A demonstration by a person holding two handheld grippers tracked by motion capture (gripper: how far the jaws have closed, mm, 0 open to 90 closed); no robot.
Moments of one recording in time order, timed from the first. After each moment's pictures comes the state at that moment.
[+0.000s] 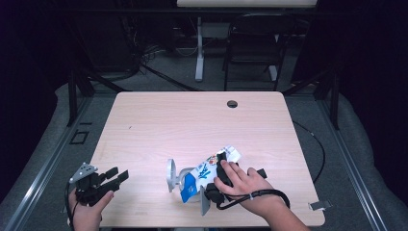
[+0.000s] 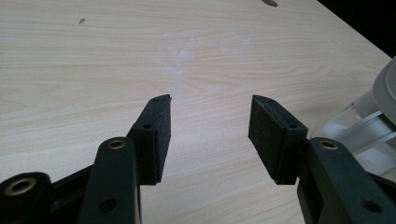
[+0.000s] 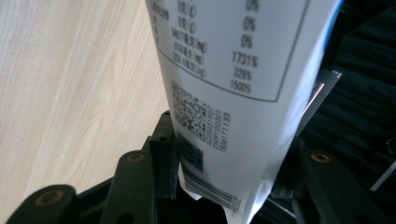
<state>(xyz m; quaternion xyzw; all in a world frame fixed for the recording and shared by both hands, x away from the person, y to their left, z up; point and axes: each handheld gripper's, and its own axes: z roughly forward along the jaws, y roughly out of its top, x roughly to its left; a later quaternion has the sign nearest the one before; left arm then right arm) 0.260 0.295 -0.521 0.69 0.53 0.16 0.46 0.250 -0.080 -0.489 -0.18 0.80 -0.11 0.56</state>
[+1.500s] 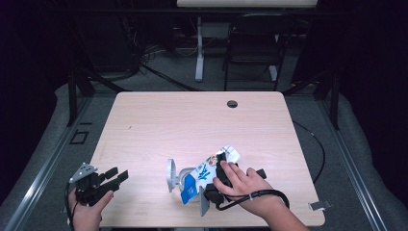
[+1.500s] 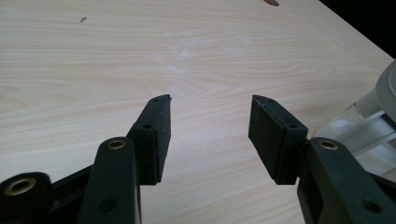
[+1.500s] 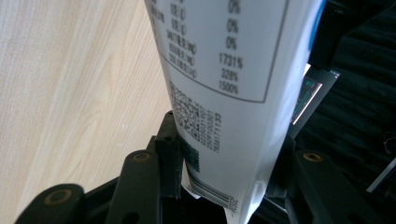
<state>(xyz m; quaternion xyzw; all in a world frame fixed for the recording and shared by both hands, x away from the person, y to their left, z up) 0.261 0.296 -0.522 0.69 0.53 0.16 0.46 0.248 -0.079 -0.487 -0.19 0.80 -0.10 0.56</state>
